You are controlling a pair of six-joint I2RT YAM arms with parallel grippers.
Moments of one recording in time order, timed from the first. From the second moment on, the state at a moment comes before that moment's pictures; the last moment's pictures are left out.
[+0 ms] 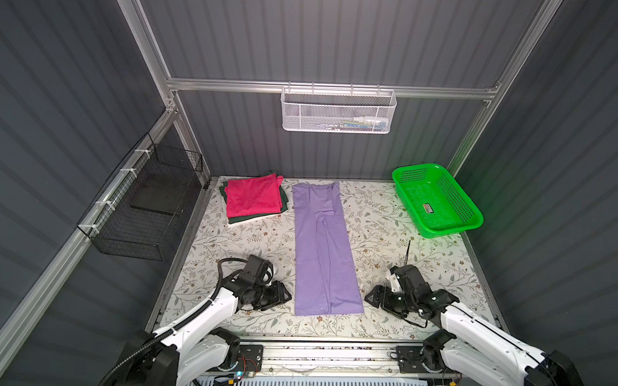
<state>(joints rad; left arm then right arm) -0.47 1.01 0.41 -0.53 0.44 -0.69 0.54 0.90 0.33 -0.46 -0.32 0.82</state>
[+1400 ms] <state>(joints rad) -0.64 1.14 0.31 -0.23 0.52 -0.88 0.71 1.04 0.29 -0.23 -0.38 0.97</state>
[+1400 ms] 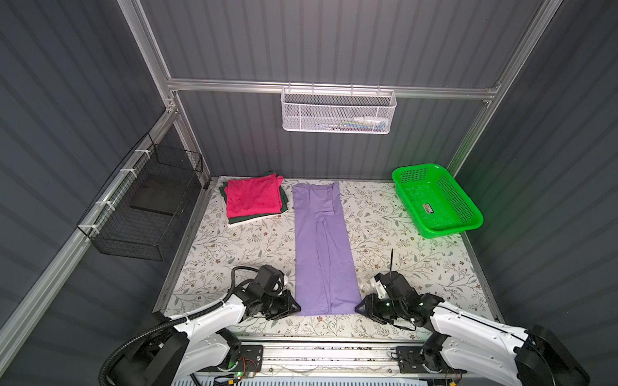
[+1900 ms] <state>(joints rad) -0.64 1.14 0.31 -0.23 0.52 -0.87 0.71 1.07 0.29 -0.21 -0.39 0.96</state>
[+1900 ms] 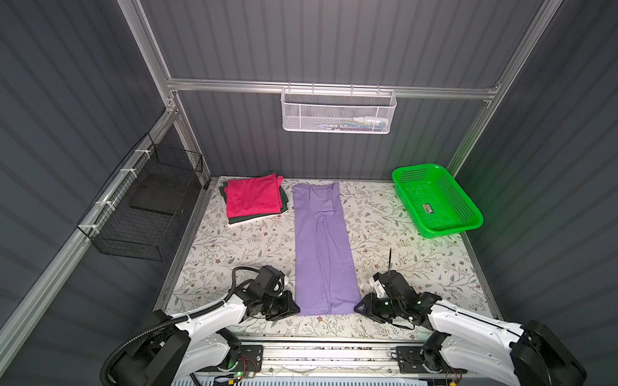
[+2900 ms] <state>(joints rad) -0.65 1.16 0.31 -0.23 0.52 -0.86 0.71 1.14 0.32 -0.21 -0.32 0.93</state>
